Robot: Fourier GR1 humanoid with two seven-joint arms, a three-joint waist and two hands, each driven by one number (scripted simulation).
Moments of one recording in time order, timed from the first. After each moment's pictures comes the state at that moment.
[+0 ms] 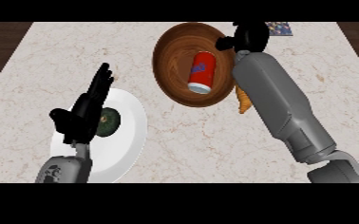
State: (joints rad) left arm -0.14 0.08 -0.06 -1.54 -0.03 0.08 0.08; right arm -1.05 -0.14 0.19 -0.61 0.72 -0.55 0.77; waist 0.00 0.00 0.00
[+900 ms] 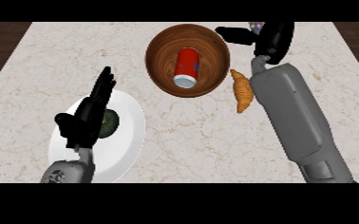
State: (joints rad) left arm -0.11 0.06 -0.07 -1.56 -0.06 0.09 0.09; right arm -0.84 -0.15 0.09 -1.11 0.66 -0.72 0.67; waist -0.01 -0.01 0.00
